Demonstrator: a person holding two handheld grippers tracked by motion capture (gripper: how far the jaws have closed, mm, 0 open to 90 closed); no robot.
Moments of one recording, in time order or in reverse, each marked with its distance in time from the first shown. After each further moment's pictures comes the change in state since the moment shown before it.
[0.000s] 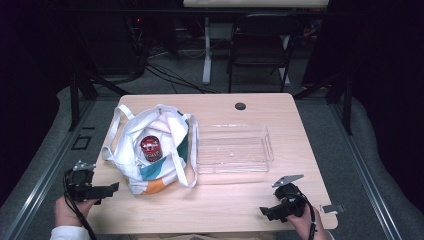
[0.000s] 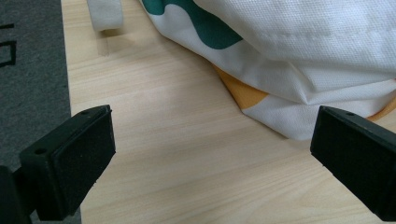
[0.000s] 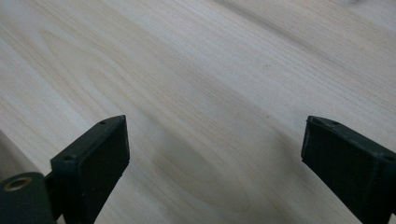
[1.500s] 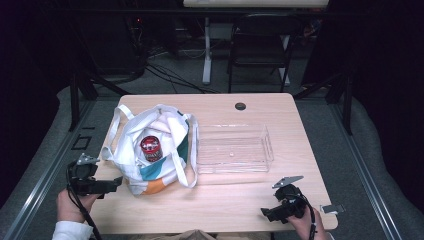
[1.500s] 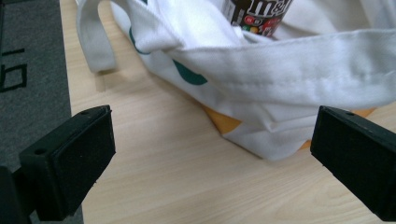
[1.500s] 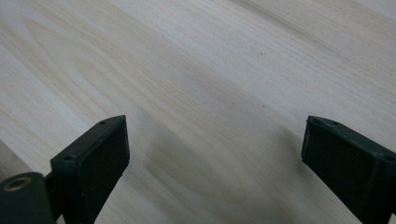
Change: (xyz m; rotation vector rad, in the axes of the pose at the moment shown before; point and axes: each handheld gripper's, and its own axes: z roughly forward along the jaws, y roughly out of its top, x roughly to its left) left arm -0.020 0.024 -0.019 -0.050 0.016 0.064; right arm 0.000 -0.004 0.001 0.021 -0.021 0.009
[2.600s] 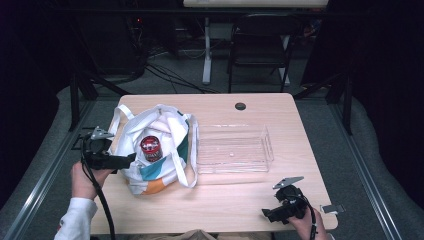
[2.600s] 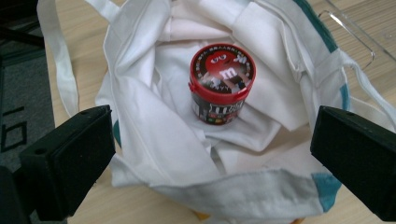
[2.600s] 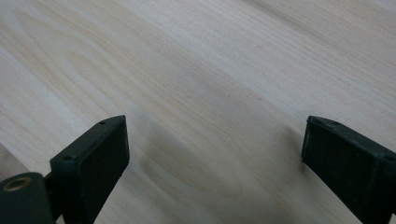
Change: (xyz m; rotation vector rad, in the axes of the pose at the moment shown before) left arm -0.025 0.074 0.001 -0.091 -0.035 0.108; right arm -0.001 -0.003 0.001 -0.002 -0.013 0.004
